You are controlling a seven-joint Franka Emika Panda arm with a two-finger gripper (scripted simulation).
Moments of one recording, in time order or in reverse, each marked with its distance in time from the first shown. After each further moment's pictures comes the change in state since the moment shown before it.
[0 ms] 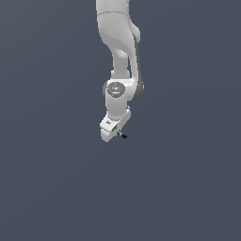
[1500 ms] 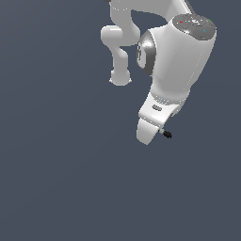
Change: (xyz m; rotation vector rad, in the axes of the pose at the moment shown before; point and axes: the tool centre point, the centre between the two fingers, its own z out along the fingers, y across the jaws) arm 0.182 0.019 -0.216 0.000 0.002 0.000
